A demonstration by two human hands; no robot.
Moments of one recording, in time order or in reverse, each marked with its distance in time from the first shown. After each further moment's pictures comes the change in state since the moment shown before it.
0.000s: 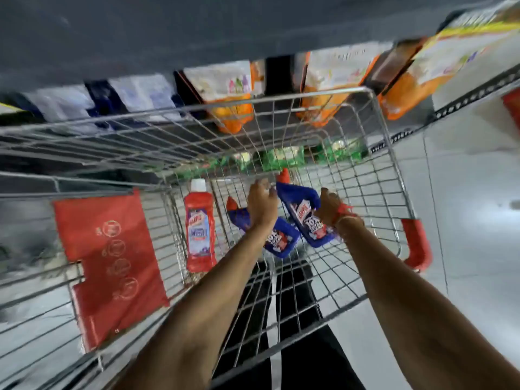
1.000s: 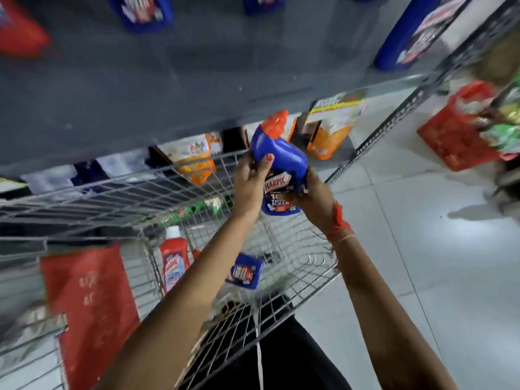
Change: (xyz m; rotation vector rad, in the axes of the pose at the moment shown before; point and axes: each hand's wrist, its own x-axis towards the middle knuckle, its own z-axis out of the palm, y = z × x) left_hand -0.093 0.191 -0.025 -0.515 -0.261 0.441; right_hand -0.128 -0.033 -0.150 0.522 0.454 -0.463
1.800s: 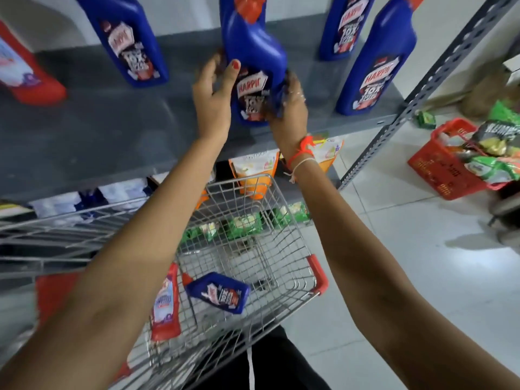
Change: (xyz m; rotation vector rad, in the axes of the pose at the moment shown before) left_hand 0.086 0.132 0.036 0.143 0.134 0.493; right_hand 0.104 -0.112 -0.056 0.298 0.394 -0.301
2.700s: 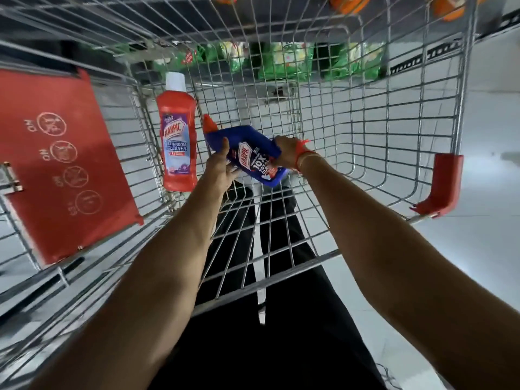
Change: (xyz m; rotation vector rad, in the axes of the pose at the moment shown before) left_hand -0.303 -0.302 -0.191 -0.302 0.287 -1.393; right_hand -0.274 0.271 0.116 -0.803 -1.406 0.614
